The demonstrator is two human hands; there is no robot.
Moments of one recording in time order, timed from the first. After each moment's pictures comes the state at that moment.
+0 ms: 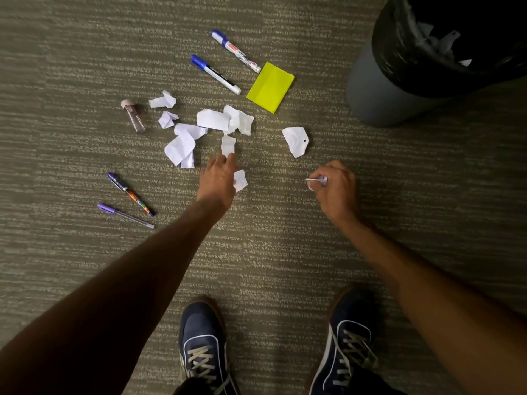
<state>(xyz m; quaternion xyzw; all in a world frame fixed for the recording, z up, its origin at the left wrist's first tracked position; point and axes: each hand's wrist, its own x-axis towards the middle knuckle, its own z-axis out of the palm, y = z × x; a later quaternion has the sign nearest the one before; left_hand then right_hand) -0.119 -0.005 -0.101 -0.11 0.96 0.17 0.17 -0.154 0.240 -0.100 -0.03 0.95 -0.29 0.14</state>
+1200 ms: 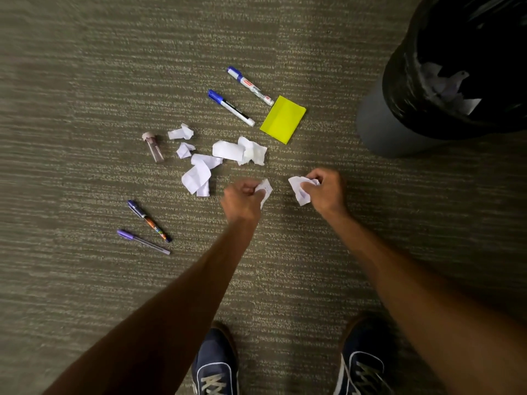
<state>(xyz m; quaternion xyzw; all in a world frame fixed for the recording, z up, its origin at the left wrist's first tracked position) -0.148 0.027 -0.078 -0.45 0.74 0.50 0.05 -0.212 0.183 -0.109 0.11 0.88 -0.42 0.20</state>
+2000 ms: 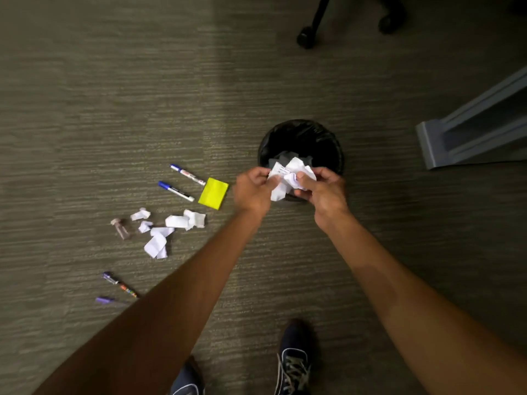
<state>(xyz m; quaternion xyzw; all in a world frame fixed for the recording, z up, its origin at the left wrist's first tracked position) -0.288 0.179 0.180 -0.28 0.69 0.66 0.09 -0.292 0.307 0.209 0.31 0.62 -0.71 0.11</state>
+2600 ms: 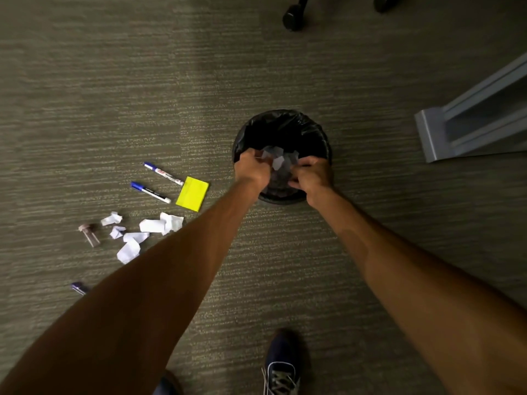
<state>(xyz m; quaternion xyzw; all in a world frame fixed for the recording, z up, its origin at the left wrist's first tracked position) -0.362 0.229 0.122 -0.27 0.82 0.48 0.15 -0.357 0.343 0.131 0.36 0.73 -0.56 0.17</state>
